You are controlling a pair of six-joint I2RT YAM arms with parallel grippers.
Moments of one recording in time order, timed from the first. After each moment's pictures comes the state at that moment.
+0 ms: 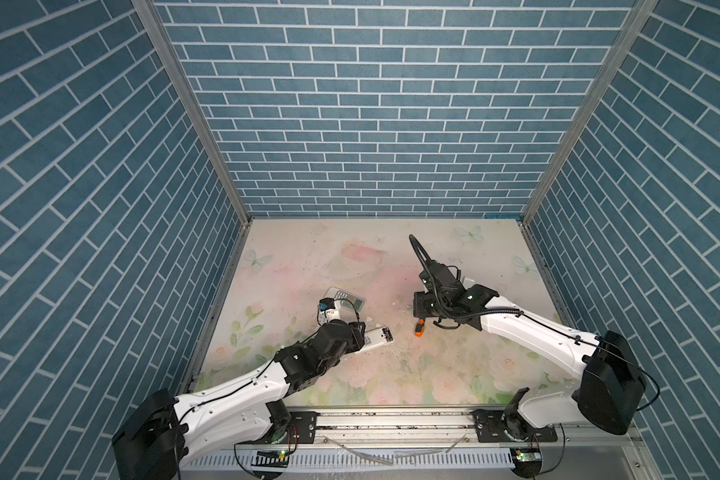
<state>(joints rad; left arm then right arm) -0.86 0.97 0.46 -0.13 -0.25 -0.93 0.88 1.40 1.02 -0.58 0.11 0.63</state>
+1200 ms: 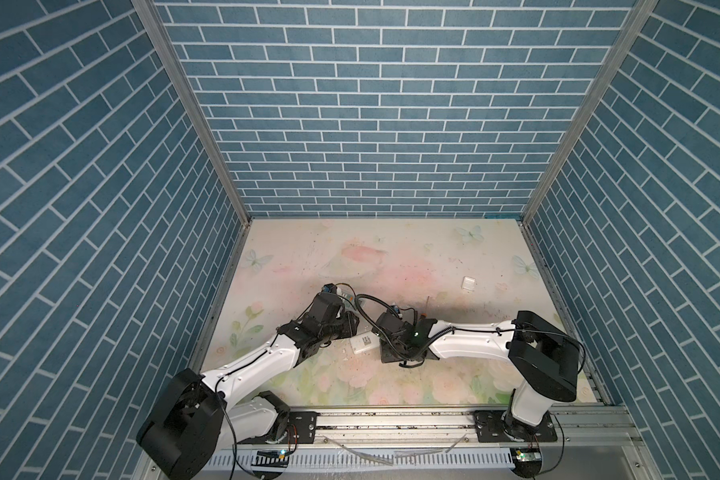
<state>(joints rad) -0.58 1.15 0.52 -0.17 0.07 -0.68 1.14 1.74 0.97 -0.40 0.10 0.91</state>
